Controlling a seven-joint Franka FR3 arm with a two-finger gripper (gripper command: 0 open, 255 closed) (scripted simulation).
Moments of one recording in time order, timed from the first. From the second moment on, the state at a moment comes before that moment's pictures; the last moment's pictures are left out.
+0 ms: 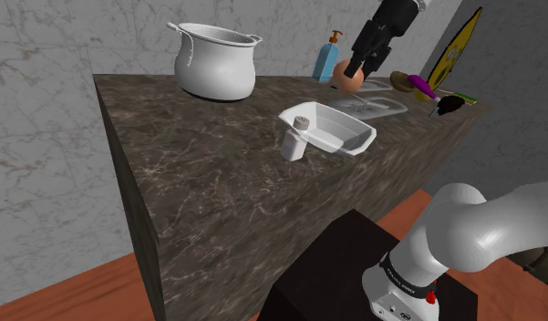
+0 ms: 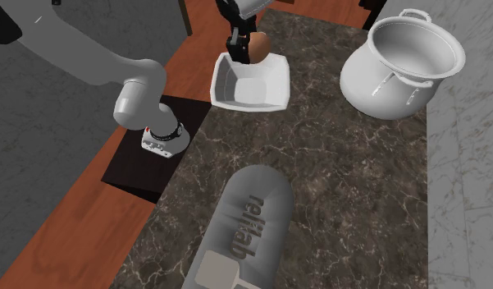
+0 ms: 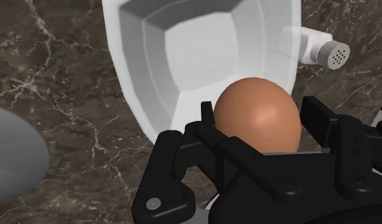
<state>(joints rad) 0.06 -0.68 -0.12 -2.06 0.22 1.49 0.04</state>
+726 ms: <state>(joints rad) 0.06 -0.75 -0.09 -2.26 0.23 1.61 0.04</state>
